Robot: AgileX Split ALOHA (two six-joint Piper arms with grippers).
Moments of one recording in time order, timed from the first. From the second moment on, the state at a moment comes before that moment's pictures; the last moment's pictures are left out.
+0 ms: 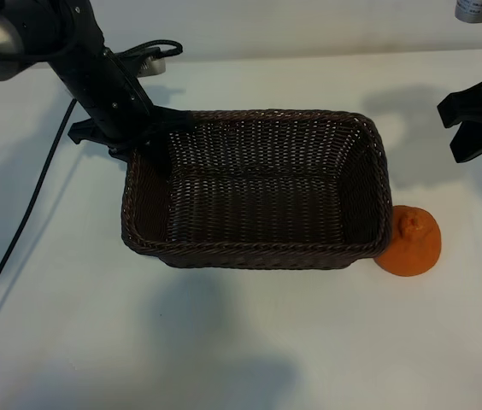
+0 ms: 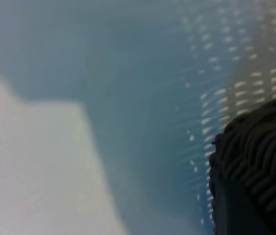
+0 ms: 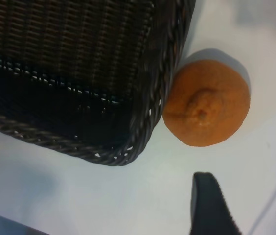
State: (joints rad) left arm -0.23 2.14 -1.61 -0.33 1.05 0.07; right arm 0.06 1.44 -1.26 0.24 1.18 -0.07
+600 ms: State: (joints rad) left arm -0.23 2.14 -1.61 -0.33 1.02 0.07; right arm 0.06 1.44 -1.26 0.24 1.18 -0.07
